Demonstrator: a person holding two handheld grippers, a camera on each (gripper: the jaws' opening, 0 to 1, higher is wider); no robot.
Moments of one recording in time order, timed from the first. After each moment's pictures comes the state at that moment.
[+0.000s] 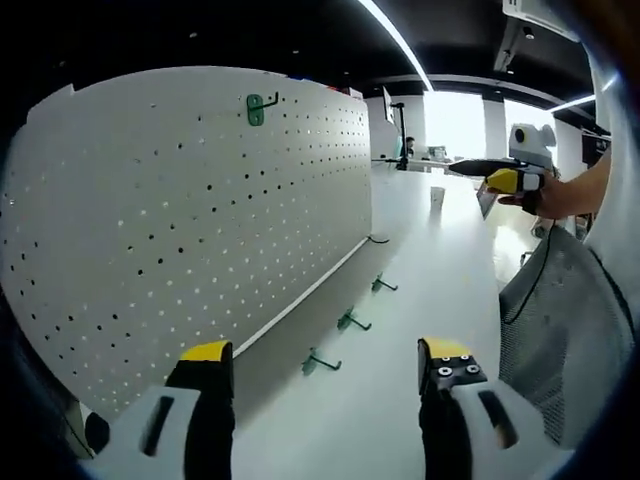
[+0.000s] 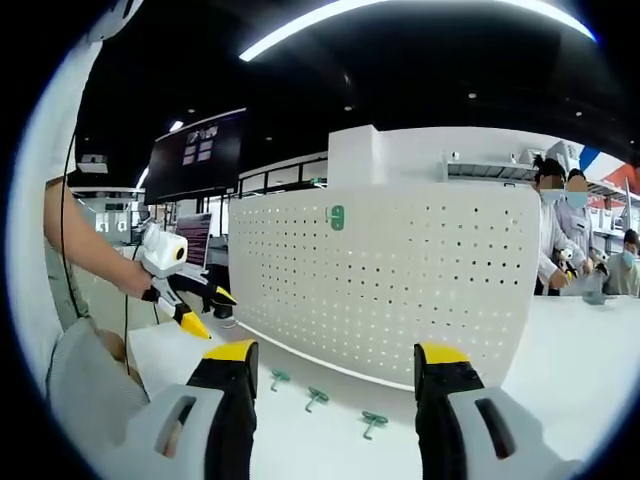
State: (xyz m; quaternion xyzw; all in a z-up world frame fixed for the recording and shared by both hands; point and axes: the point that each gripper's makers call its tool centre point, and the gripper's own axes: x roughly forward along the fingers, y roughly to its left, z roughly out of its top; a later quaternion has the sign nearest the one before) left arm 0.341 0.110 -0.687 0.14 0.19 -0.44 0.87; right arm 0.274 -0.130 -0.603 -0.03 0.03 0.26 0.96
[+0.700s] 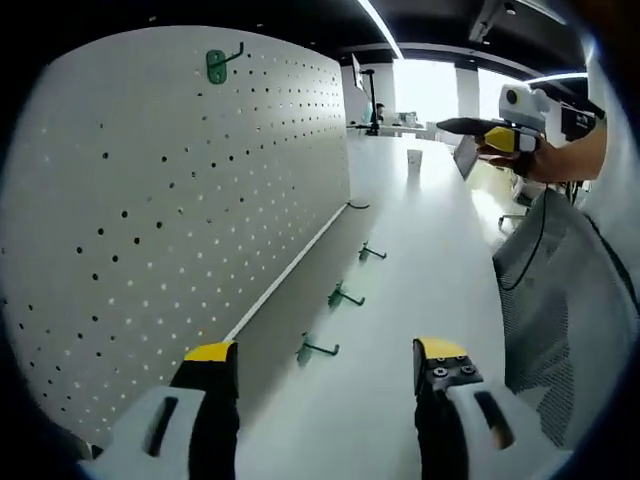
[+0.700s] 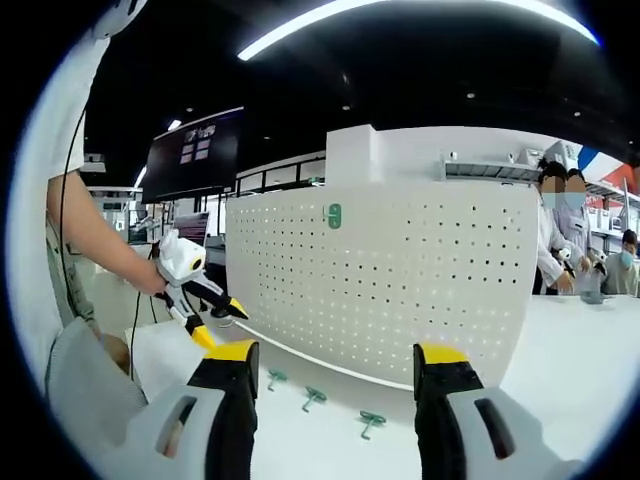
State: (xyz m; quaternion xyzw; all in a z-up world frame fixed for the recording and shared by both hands) left arm 0.357 0.096 -0.718 0.19 0.24 -0.48 0.82; right arm 0.277 -0.132 -0.605 -0.03 0.03 0.26 0.97
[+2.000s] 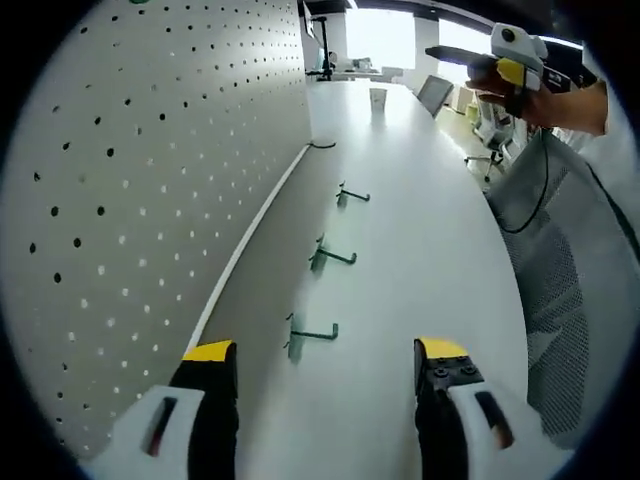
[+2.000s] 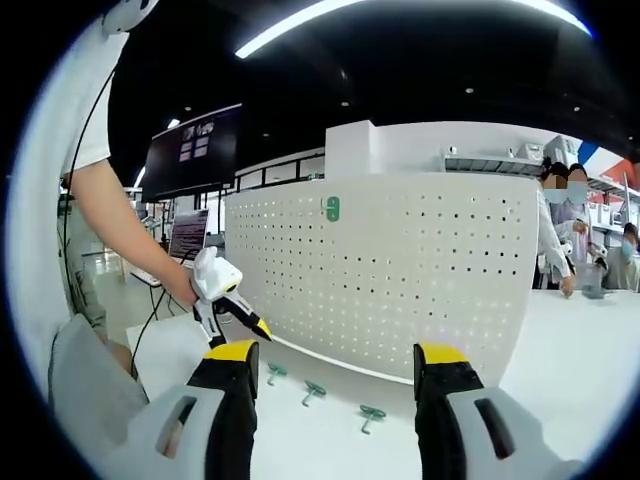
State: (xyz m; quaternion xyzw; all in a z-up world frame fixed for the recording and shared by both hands) left arm 0.375 0.071 -0.780 0.28 0.32 -0.54 0.72; right arm 0.277 -0.135 -0.613 -0.03 0.04 0.26 0.96
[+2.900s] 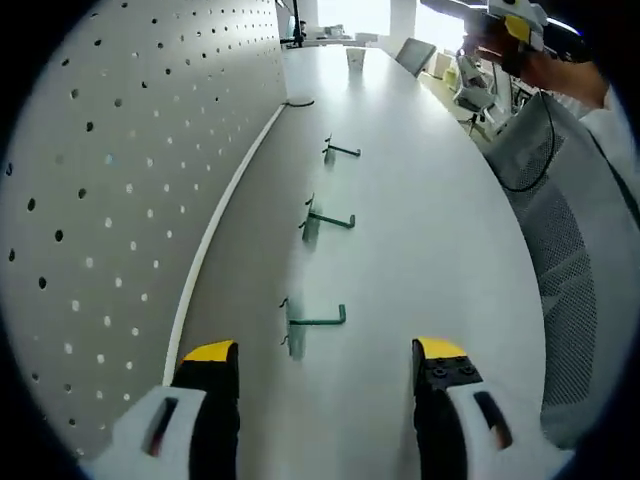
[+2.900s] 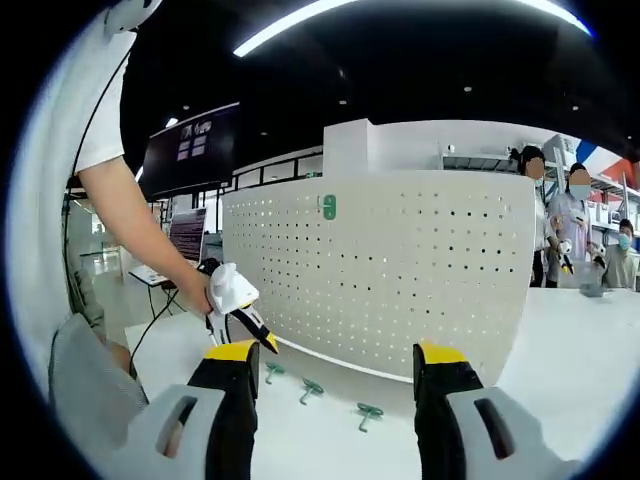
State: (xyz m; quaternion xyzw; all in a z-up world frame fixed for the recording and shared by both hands) left arm 0.384 0.072 -0.819 0.34 0.36 -0.56 0.66; right arm 0.279 -0.140 -0.616 -0.02 0.04 0.25 0.97
